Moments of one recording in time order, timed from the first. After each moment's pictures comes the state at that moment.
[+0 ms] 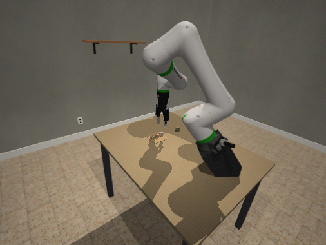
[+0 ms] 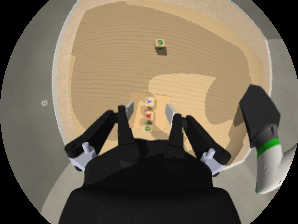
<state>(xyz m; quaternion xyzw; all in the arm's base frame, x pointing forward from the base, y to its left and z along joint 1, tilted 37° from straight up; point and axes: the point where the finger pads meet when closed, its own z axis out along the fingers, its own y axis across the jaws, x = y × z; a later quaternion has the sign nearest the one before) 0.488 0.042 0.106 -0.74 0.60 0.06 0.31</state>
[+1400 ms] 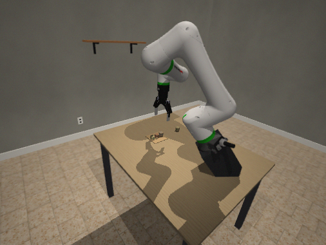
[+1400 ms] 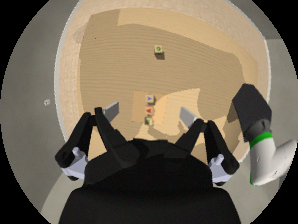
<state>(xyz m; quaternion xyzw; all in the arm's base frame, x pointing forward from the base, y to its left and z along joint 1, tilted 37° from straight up) 0.474 0.013 0.150 -0.73 0.60 0.06 0.31</state>
